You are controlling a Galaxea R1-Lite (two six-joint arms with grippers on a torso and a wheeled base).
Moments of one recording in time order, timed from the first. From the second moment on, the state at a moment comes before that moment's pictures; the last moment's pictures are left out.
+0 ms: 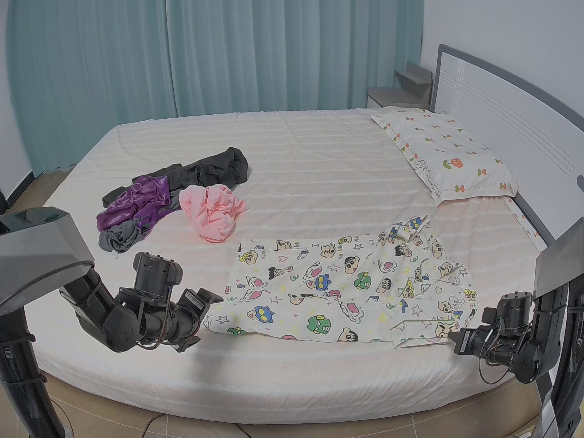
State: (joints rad) left arm -0.30 2.09 -0.65 -0.65 -0.08 -1.23; right arm 0.04 2.31 -0.12 -1.52 0.09 0.28
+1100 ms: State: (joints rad) left arm -0.30 2.09 -0.60 -0.77 -0.12 -1.23; right arm 0.20 2.37 -0.38 -1.55 0.16 0.66
